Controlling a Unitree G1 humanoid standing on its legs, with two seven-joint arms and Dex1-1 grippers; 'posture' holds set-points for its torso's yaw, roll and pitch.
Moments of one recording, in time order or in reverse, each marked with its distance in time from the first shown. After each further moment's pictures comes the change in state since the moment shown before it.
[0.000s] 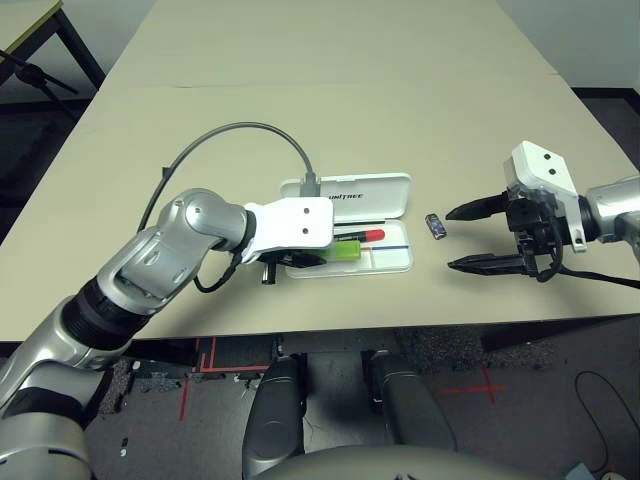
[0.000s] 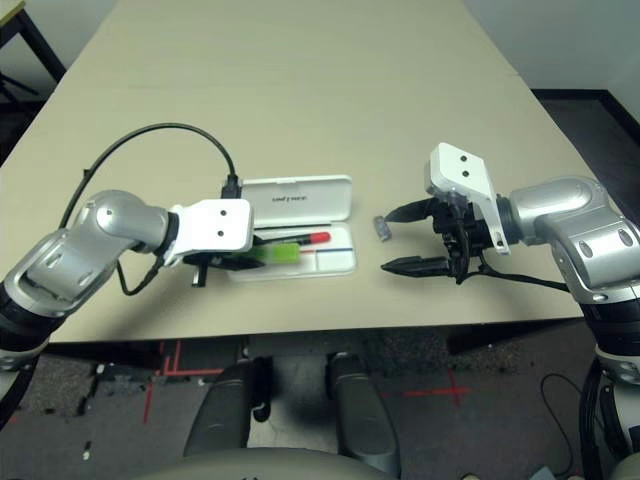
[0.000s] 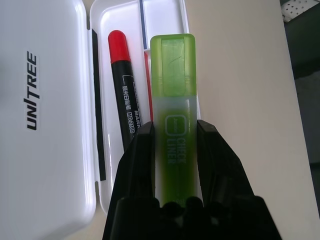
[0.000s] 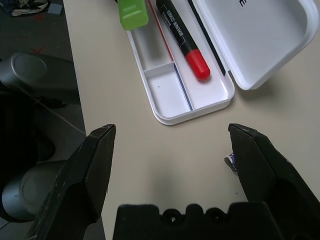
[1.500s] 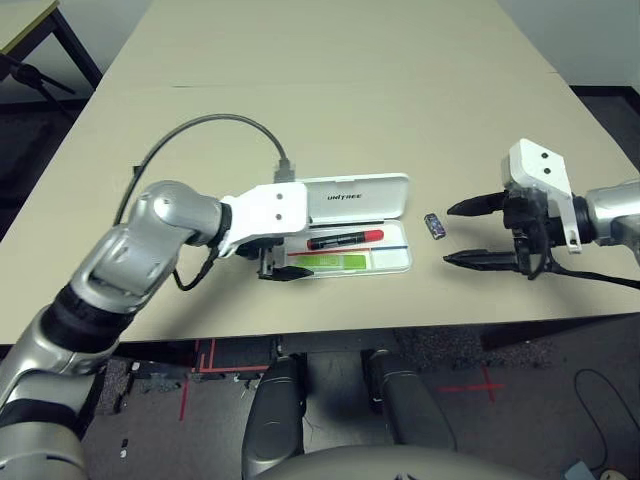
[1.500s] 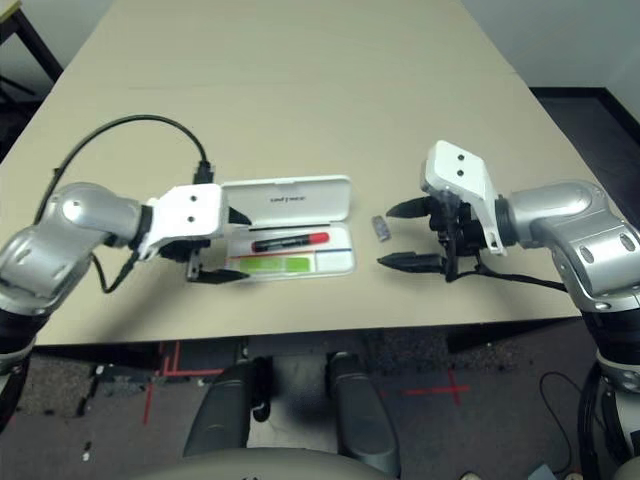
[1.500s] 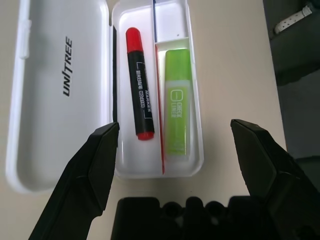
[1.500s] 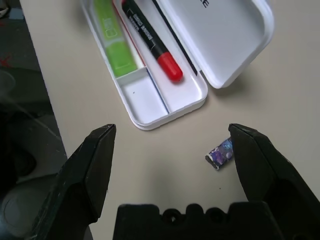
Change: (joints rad) left arm 0.093 0.128 0.263 -0.055 -0.118 -0.026 -0.128; right arm 0.000 0.000 -0.042 -0.160 0.029 0.239 -0.218
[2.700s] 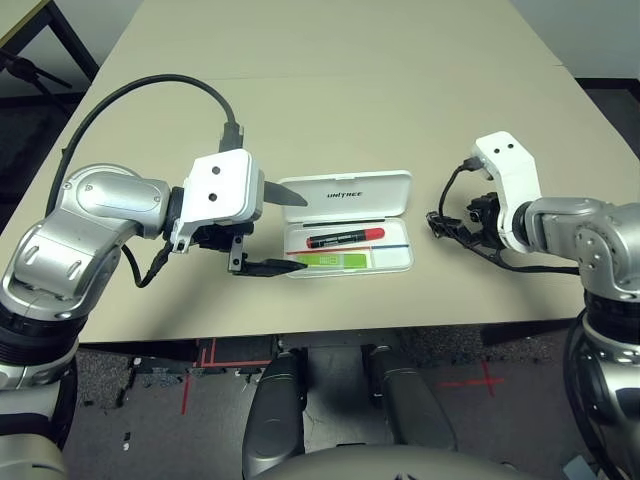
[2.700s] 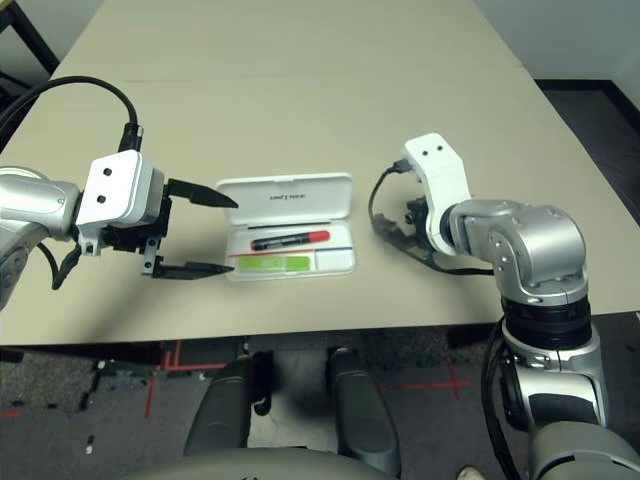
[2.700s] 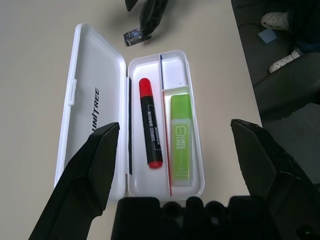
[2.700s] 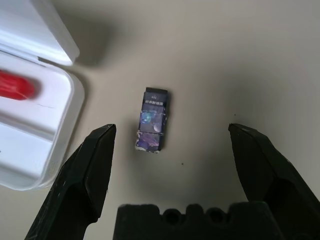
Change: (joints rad) left arm 0.017 0.027 0.158 -0.047 -0.210 -0.034 0.008; right arm -0.092 0.400 -0.040 -0.035 -0.065 0.697 -0.762
